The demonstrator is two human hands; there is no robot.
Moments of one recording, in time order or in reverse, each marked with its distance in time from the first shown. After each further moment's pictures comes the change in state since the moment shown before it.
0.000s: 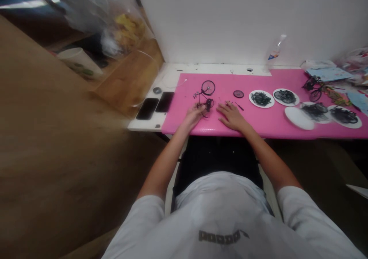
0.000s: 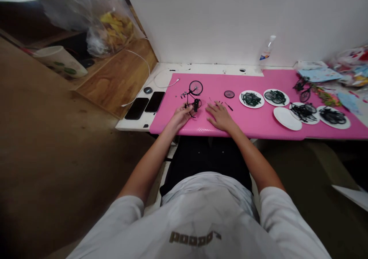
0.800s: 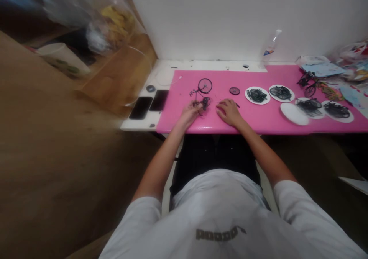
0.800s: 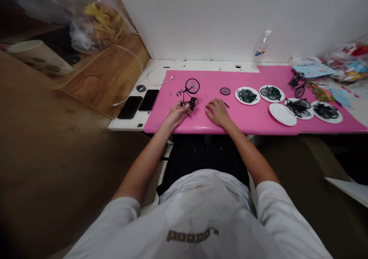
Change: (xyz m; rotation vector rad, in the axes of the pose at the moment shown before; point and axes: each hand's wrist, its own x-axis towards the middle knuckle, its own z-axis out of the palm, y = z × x) left_hand 0.000 -0.003 -0.002 0.059 -0.004 0.008; right_hand 0.006 0.005 0.010 0.079 0.227 0.103
